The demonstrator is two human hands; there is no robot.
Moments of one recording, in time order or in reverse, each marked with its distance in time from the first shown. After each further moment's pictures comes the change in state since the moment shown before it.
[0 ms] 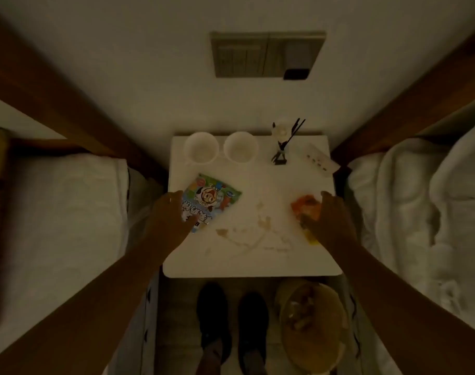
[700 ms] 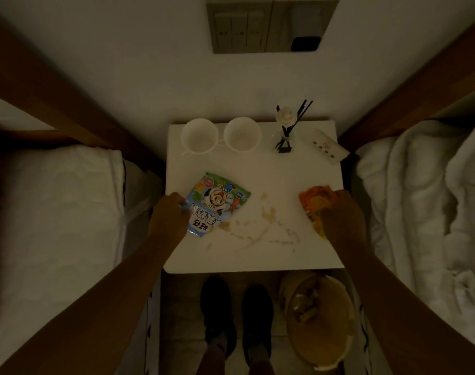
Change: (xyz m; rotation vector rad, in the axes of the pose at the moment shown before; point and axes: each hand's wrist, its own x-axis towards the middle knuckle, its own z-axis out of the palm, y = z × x) left_hand 0.011 -0.008 0.026 -0.206 -0.019 -0.252; right_hand -0.003 0.003 0.022 0.367 0.134 0.126
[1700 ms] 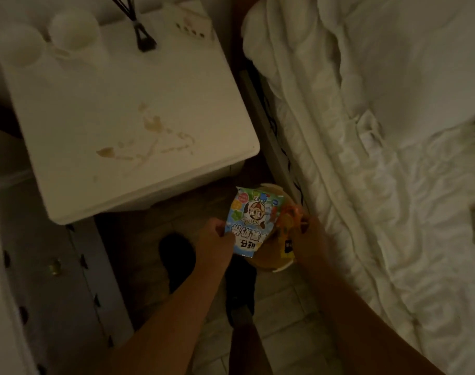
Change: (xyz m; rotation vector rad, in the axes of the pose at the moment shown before) left_hand -0.258 0.028 0.253 -0.324 -0.348 -0.105; right_hand -0.192 0.265 0.010 0.338 0.061 0.430
